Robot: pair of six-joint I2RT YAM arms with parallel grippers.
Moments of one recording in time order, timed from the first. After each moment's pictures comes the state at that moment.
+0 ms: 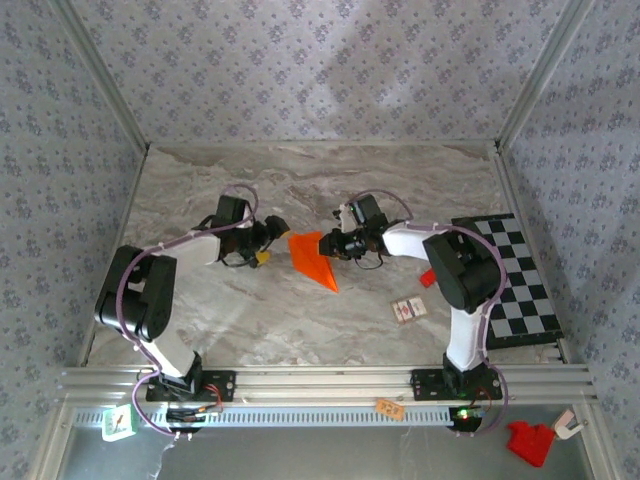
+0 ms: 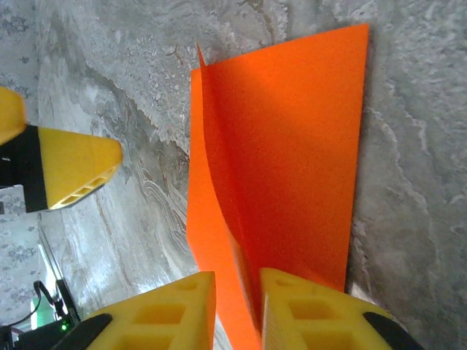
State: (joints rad) left arm -0.32 1.64 0.87 -0.13 0.46 -1.02; right arm 0.52 1.92 1.06 -0.03 -0.64 0.58
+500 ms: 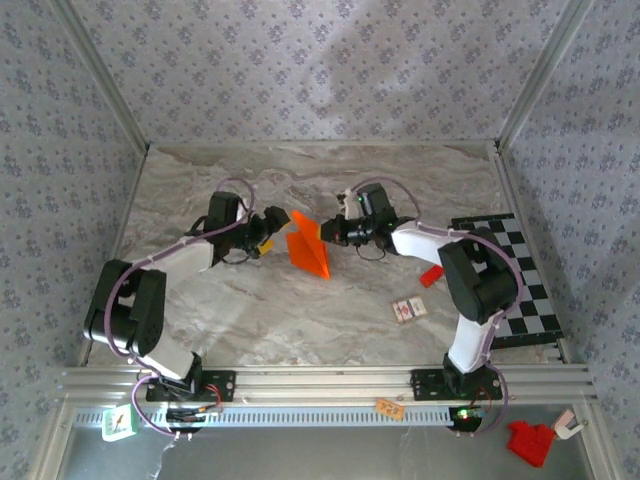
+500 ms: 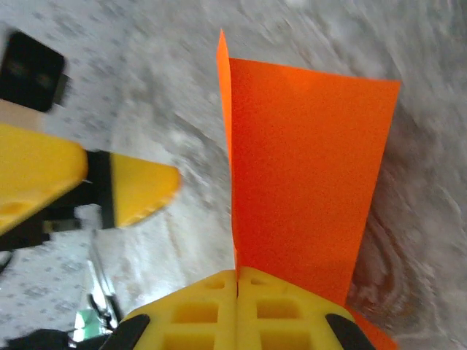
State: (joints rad) left arm -0.31 1.53 0.81 0.03 0.55 -1.01; right arm 0.49 1.79 1.04 0.12 -0.68 0.67
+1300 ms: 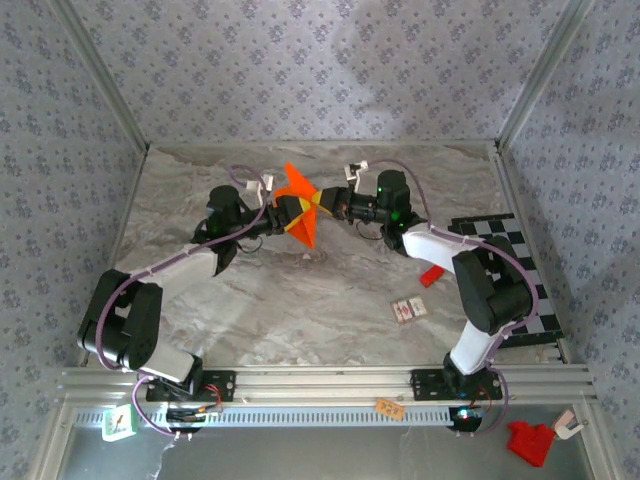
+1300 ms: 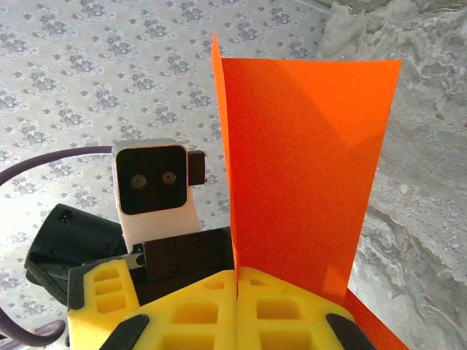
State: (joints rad) left arm -0.40 1.47 0.78 0.53 0.78 -1.08; right arm 0.46 1.71 0.99 0.64 -0.80 1.15
